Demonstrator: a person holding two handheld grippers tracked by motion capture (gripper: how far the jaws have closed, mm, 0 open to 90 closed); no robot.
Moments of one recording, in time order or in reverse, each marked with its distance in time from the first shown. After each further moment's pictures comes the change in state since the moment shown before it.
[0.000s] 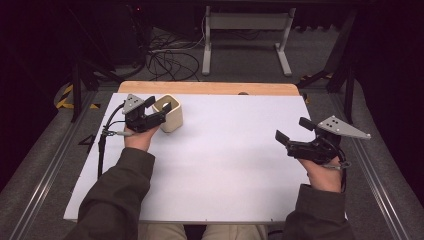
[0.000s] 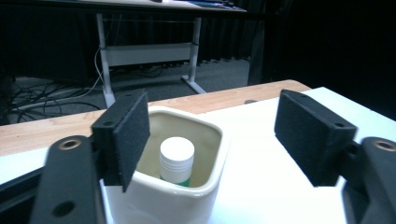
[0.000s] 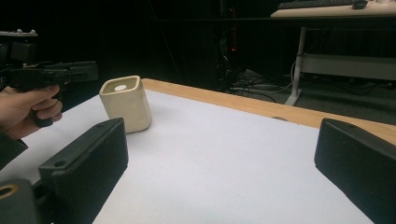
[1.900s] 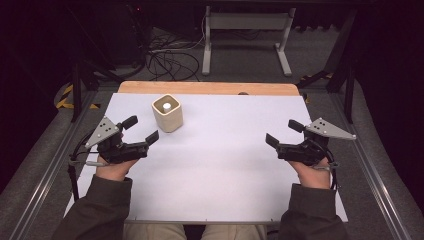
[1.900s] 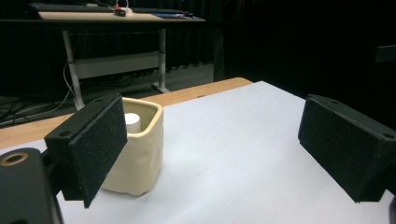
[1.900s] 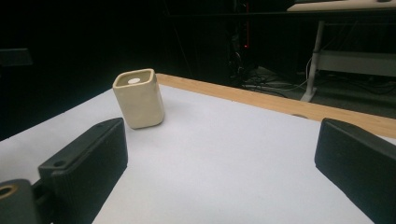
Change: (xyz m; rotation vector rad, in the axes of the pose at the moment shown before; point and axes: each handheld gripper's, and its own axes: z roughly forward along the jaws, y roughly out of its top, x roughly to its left) left arm -0.034 0.003 -0.113 -0.023 -0.135 0.056; right arm 0.011 -0.010 0.017 0.015 0.049 -0.004
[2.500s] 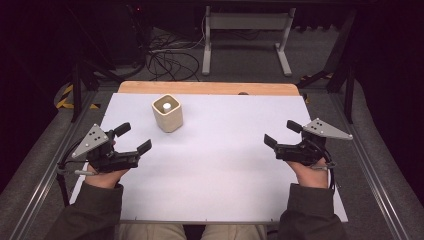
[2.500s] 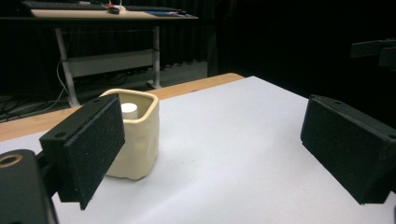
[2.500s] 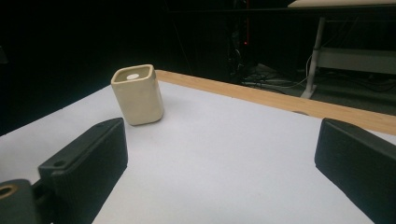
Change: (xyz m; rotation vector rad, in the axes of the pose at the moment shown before) left arm 0.000 -0.005 -0.024 0.008 -0.027 0.003; right arm 0.001 -0.003 0.005 0.012 -0.003 -0.004
